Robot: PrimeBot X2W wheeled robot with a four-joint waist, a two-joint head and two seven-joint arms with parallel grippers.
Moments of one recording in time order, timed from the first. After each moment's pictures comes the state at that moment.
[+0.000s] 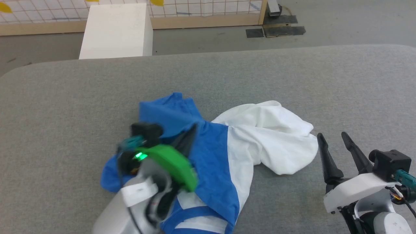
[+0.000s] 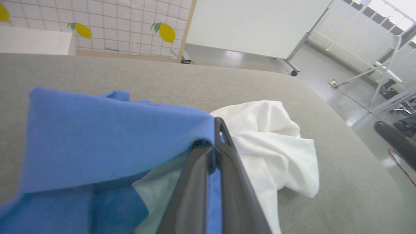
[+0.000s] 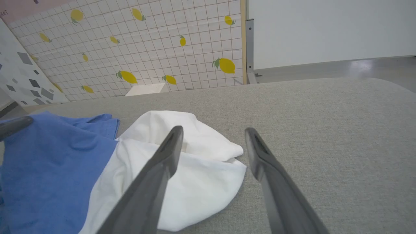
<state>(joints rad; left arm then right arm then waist) -0.34 0.21 -0.52 0.18 -0.71 0.01 0.04 -0.01 -0.05 -0.04 -0.05 0.21 0.13 0.07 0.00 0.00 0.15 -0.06</state>
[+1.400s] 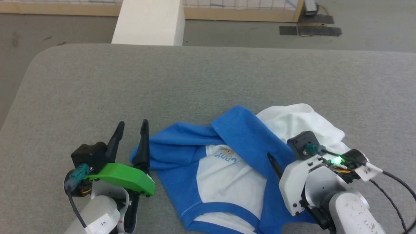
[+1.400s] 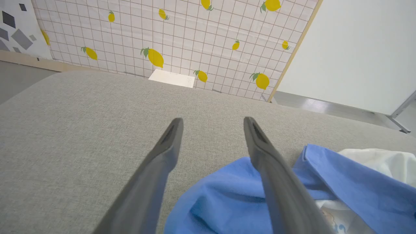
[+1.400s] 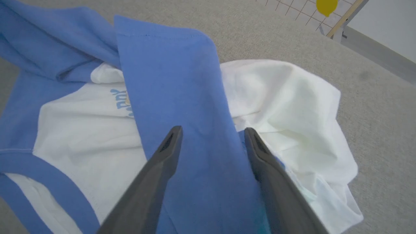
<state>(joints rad) -0.23 0.39 -0.50 0.07 -0.73 0.24 -0.25 -0.16 -0.10 0.25 -0.01 0.00 0.13 0.53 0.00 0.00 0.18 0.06</state>
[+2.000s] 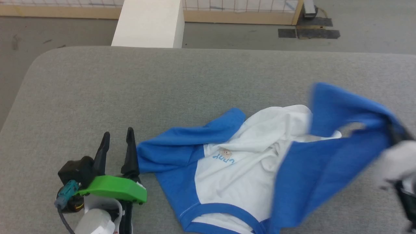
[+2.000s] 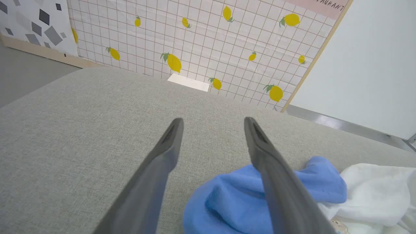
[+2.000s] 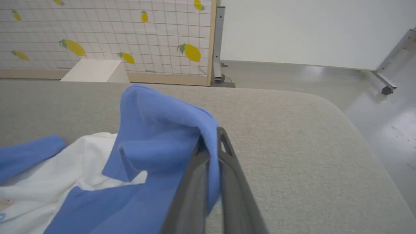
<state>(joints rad) -0.12 0.24 -0.26 0.07 -0.57 0.16 -0.26 -0.12 -0.06 -0.24 -0.22 0.02 0.13 0.45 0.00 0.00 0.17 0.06</state>
